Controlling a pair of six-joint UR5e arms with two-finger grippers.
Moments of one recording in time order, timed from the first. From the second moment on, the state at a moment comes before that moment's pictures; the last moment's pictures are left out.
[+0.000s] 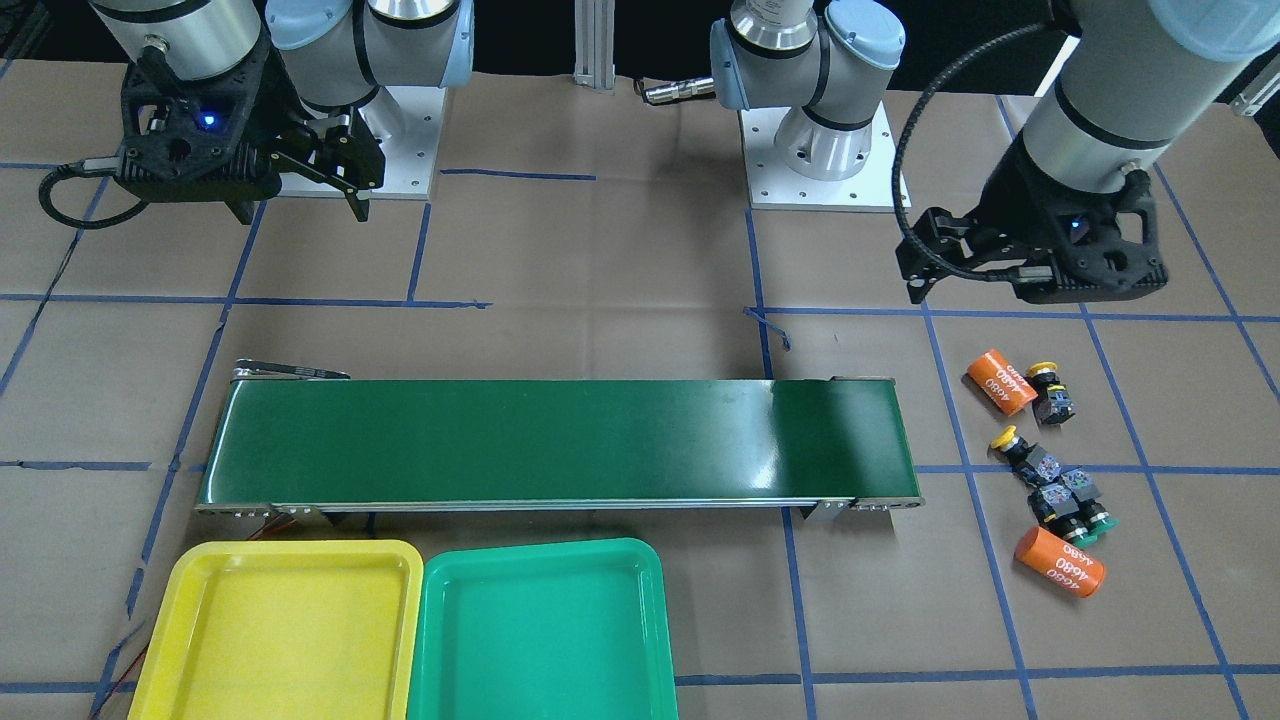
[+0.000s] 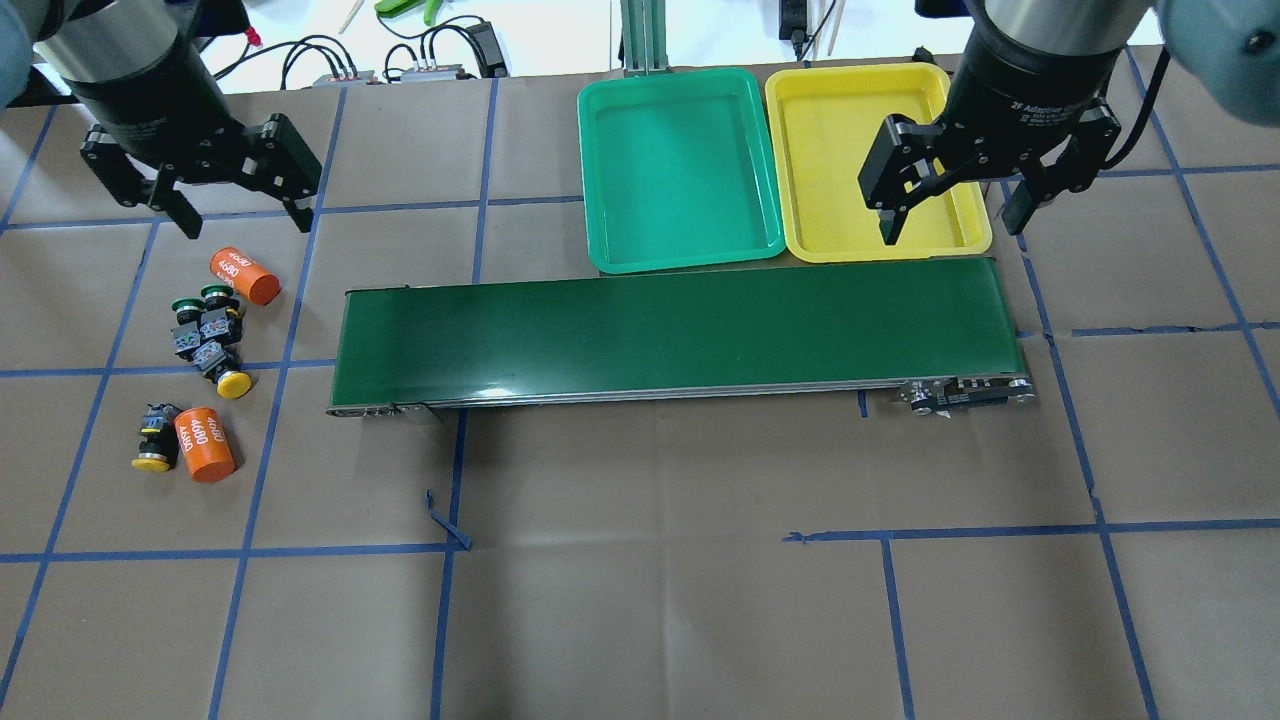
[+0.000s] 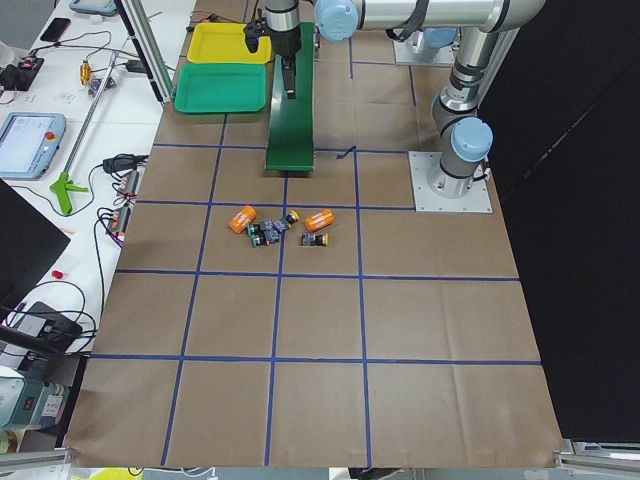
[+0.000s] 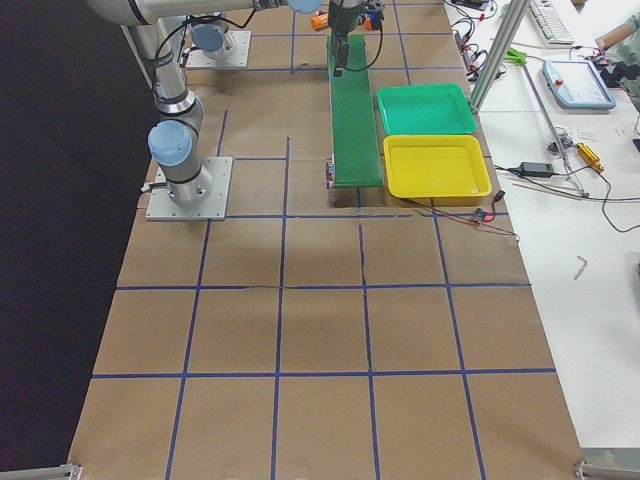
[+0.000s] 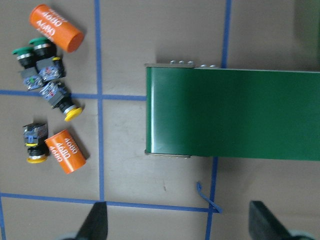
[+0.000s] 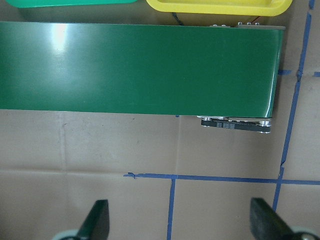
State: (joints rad) left arm -1.37 -1.66 -1.49 -1.66 1.65 0.10; right arm 1.60 -1.56 1.47 -1.40 -1.56 -0.03
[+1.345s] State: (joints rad) left arm -1.02 -1.75 -1.97 -1.13 1.65 0.34; right arm 1.60 -1.57 1.47 -1.40 -1.56 -0.50
